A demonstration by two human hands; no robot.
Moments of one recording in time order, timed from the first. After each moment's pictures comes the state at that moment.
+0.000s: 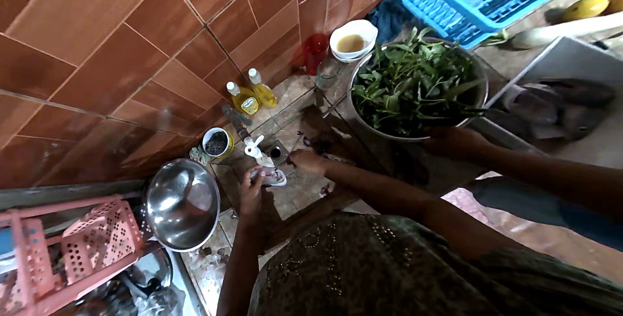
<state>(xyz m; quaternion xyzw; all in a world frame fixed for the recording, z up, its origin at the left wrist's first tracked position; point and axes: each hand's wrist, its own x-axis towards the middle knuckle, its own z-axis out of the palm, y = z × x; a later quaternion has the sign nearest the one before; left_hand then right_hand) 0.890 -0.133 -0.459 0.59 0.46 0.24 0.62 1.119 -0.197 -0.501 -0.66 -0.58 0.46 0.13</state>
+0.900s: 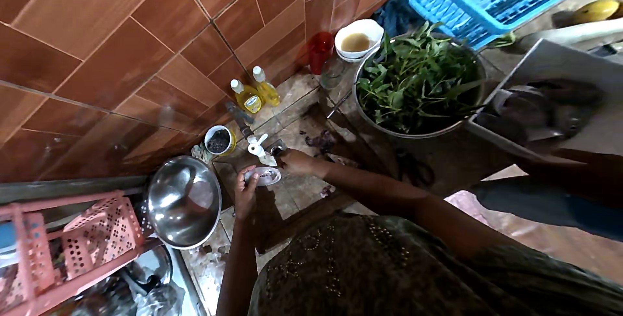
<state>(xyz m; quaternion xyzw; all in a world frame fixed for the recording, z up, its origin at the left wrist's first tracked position) 0.866 -0.123 -0.459 0.61 0.43 0.28 0.61 1.097 -0.175 -0.492 -0.63 -0.60 0.46 0.20</state>
